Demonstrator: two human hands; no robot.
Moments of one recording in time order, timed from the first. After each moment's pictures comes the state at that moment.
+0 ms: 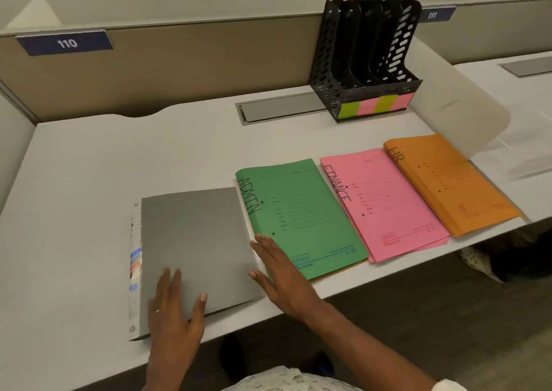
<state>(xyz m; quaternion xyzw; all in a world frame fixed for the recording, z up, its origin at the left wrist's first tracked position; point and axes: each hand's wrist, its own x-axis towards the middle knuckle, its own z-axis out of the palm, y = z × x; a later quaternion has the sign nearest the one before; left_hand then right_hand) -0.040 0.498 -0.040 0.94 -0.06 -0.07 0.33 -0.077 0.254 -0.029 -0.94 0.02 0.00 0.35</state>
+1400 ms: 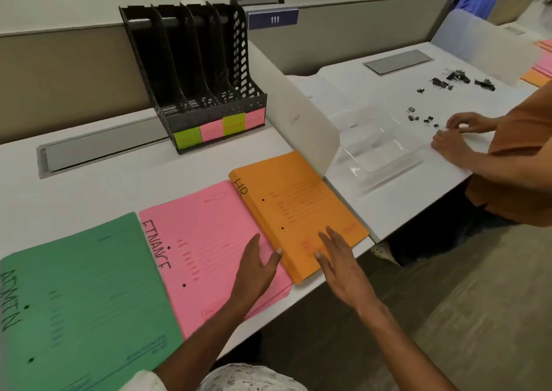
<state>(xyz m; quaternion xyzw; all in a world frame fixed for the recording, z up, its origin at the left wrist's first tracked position) -0.094 -0.094 -0.025 0.81 -0.20 -0.33 0.43 -0.248 -0.247 -0.020 -0.90 0.33 -0.03 0.28</state>
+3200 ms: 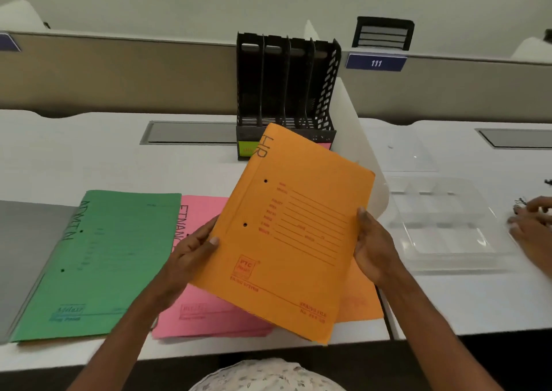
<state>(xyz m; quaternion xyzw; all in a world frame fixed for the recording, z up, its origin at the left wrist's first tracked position) -0.069 -0.044 0.071 0.70 -0.07 -0.24 0.67 -0.127 -0.393 0.070 -0.54 0.23 -0.05 0.81</state>
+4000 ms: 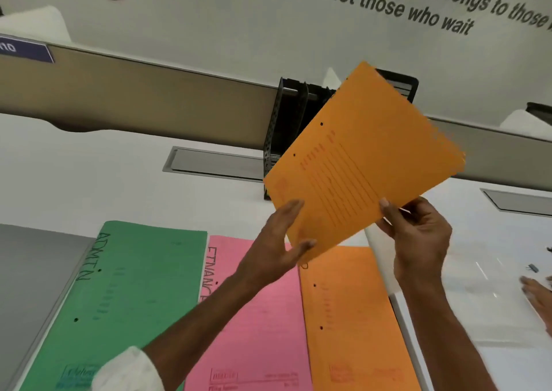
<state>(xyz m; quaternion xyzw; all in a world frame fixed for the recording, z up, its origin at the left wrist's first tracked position) 0.050 -0.093 0.087 0.80 -0.30 -0.03 0.52 -0.028 -0.294 0.195 -0.70 0.19 -0.34 0.60</state>
